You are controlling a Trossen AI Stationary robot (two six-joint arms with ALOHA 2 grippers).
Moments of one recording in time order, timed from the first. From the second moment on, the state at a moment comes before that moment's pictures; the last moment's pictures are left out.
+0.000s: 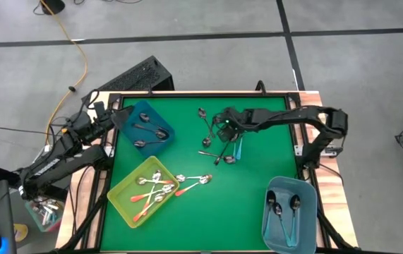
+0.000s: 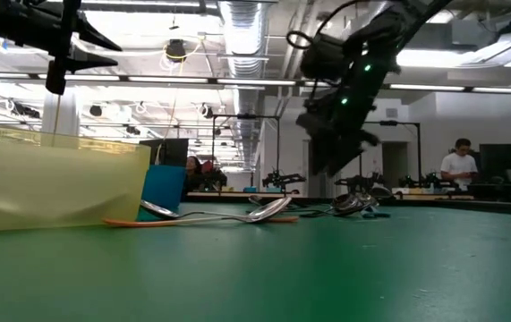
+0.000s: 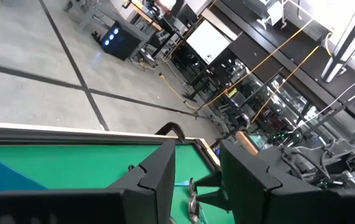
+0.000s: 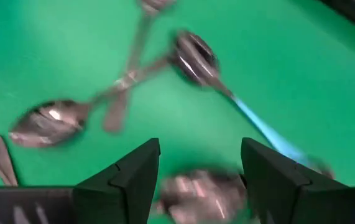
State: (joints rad) left arm 0.64 0.20 0.42 -0.25 -0.07 -0.77; right arm -0.29 1.66 1.04 -0.42 0.28 0.47
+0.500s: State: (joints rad) left arm 0.64 0.20 0.42 -0.28 -0.08 -0.77; right arm -0.34 1.85 1.19 -0.59 0.18 0.33
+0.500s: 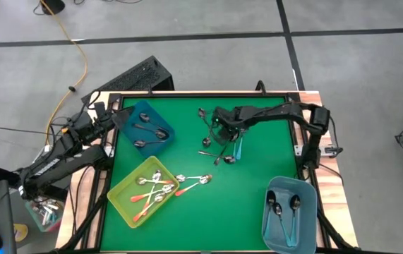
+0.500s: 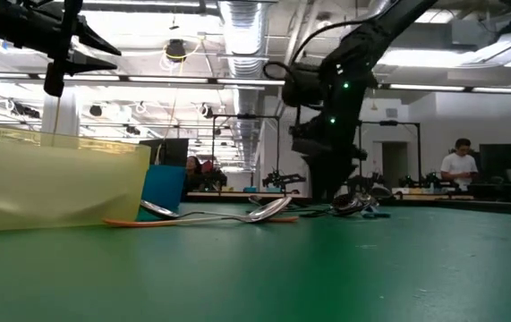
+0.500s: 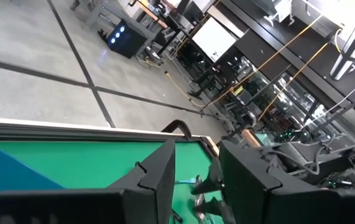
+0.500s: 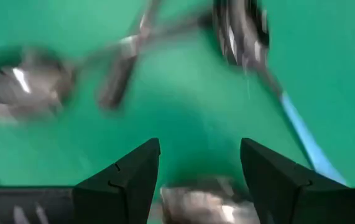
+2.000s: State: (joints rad) left arm 0.64 0.20 0.42 -0.28 -0.03 -0.77; right arm -0.37 1.84 1.19 -0.85 -0.06 0.04
